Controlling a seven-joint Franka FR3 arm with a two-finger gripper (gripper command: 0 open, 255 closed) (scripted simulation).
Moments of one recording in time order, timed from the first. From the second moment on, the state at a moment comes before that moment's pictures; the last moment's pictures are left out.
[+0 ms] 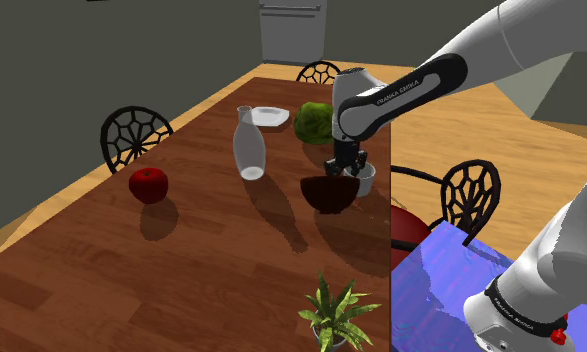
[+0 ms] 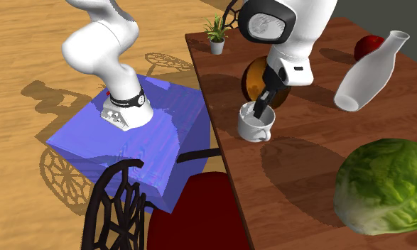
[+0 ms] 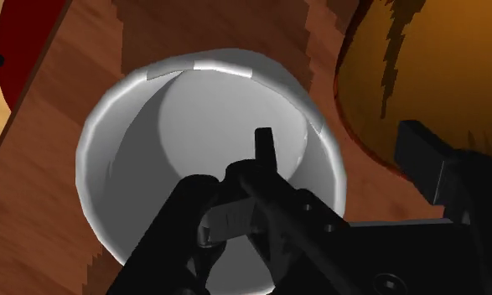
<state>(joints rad) -0.01 0.06 0.12 -2.24 -0.03 2.19 0.39</state>
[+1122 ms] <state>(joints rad) -0.01 0.01 0.12 -2.20 -0.02 2.10 0.38</state>
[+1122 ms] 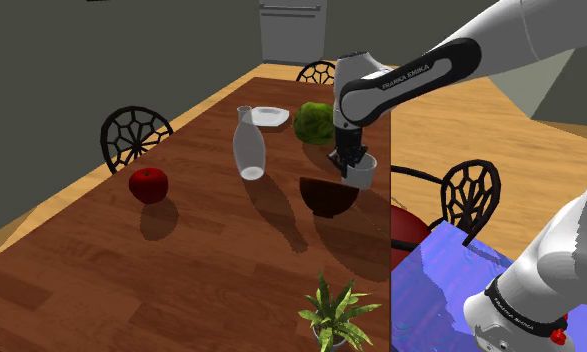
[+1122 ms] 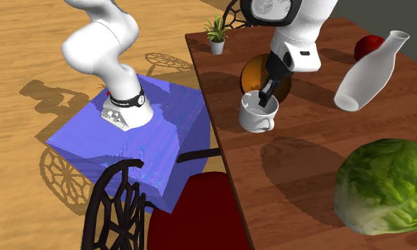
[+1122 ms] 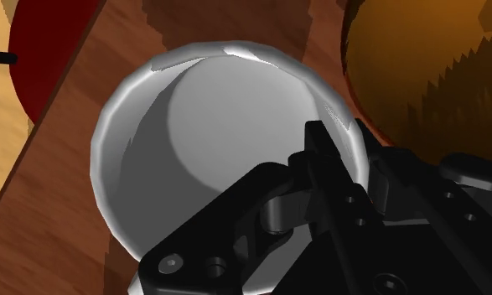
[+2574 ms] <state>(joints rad) -0.01 -0.09 0.11 -2.00 -0.01 1.81 0.37</state>
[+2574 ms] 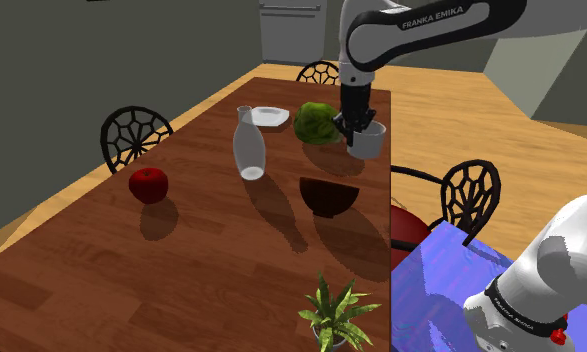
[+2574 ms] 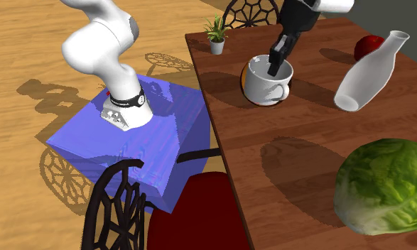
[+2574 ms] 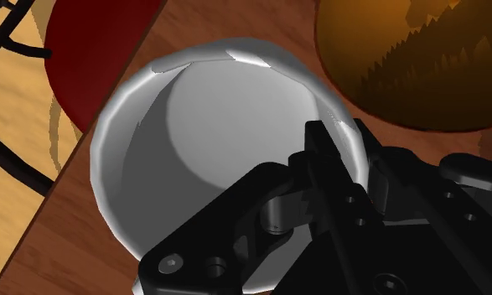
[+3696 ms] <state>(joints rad) 0.11 -0.16 0.26 -2.03 0.05 1.77 0.61</state>
